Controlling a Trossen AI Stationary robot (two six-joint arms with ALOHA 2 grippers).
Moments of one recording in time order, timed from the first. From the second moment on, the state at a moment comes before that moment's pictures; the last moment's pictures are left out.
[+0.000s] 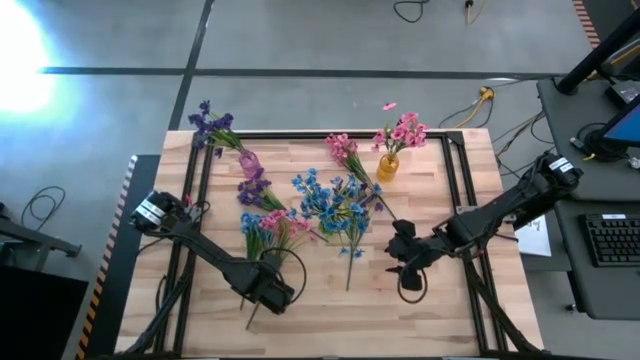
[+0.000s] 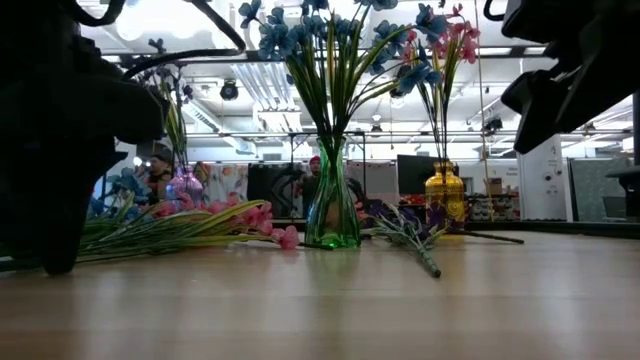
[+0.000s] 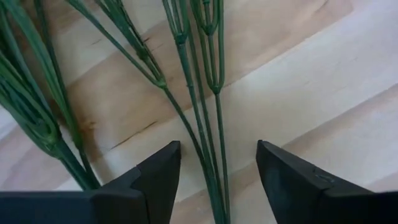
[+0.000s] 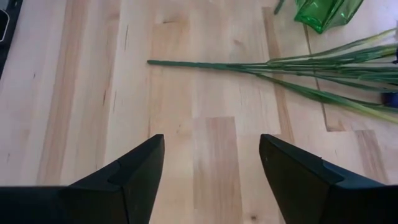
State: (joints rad) left arm -0.59 1.85 1.12 -0.80 -0.13 -1.63; right arm 0.48 1.23 0.68 -0.37 0.21 0.46
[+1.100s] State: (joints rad) left arm -0.61 1.67 1.15 -0.90 -0.18 -1.75; right arm 0.49 1.23 0.68 -0.37 0.21 0.47
